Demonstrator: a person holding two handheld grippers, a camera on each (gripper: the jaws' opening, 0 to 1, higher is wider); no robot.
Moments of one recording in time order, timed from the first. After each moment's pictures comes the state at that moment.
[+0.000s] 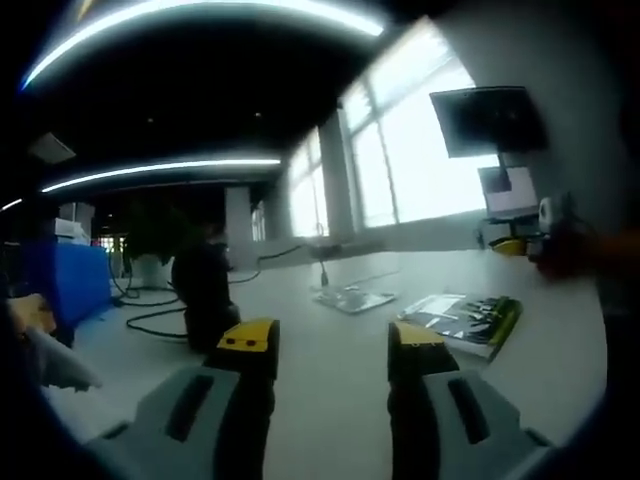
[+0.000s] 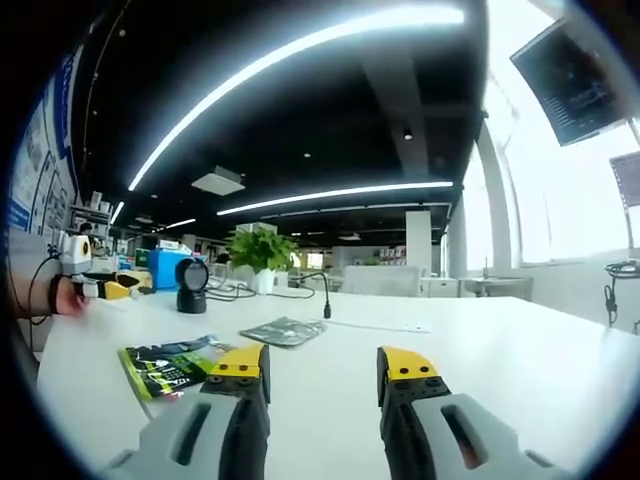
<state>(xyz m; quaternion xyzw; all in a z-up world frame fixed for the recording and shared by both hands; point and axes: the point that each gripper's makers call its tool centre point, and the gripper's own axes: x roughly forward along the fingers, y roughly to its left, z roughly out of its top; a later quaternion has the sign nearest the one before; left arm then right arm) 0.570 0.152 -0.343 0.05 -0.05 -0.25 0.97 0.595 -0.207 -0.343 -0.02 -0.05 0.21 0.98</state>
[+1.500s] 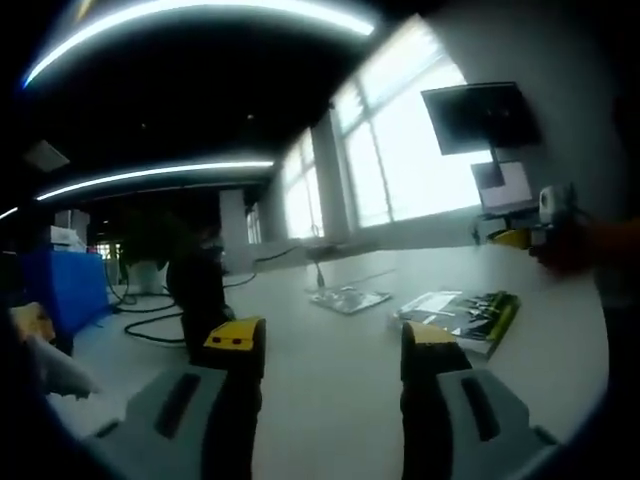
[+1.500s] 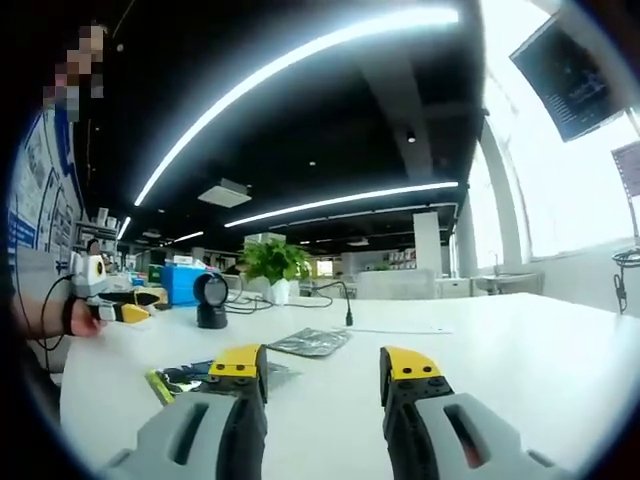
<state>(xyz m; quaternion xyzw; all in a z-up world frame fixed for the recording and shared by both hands) 0.570 0.152 -0.342 0.06 -0.06 -0.26 0.96 0.568 -0.161 -0.332 0.02 -0.06 0.24 0.97</state>
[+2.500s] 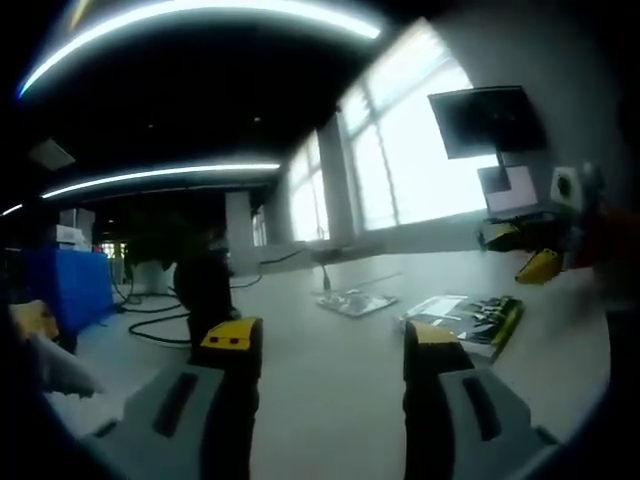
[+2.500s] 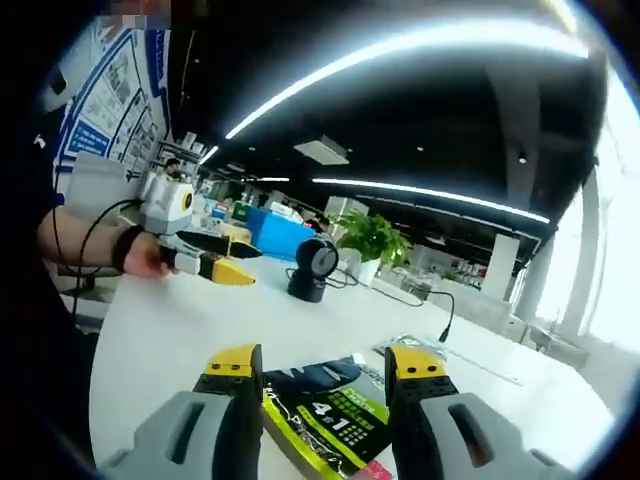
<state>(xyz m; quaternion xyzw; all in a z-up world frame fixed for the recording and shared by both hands) 0.573 0.157 -0.339 0.06 -0.06 -0.25 0.97 0.531 -0.022 -0.345 -0.20 -0.04 0.38 0.90</state>
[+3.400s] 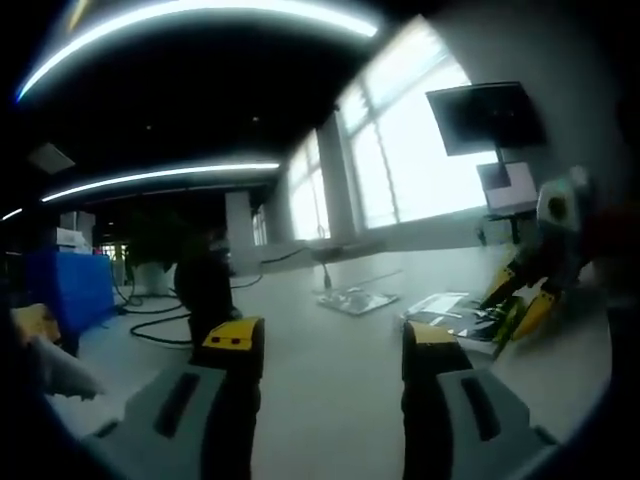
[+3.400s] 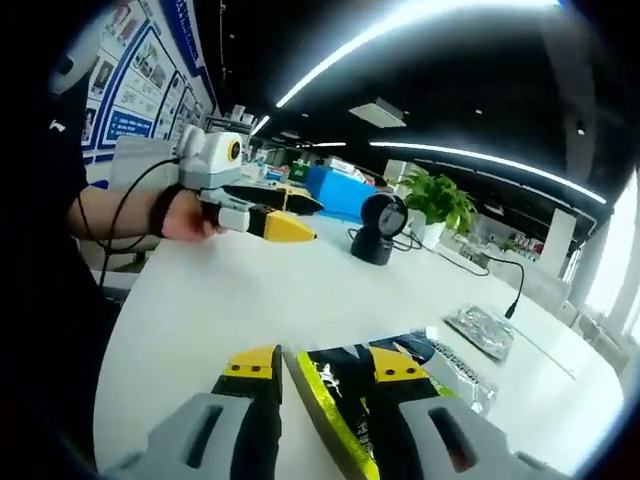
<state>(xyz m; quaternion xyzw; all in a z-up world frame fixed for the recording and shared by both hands) 0.575 0.159 -0.340 0.06 -0.06 -0.24 0.97 0.529 0.015 -0.392 -0.22 0.05 0.48 0.85</state>
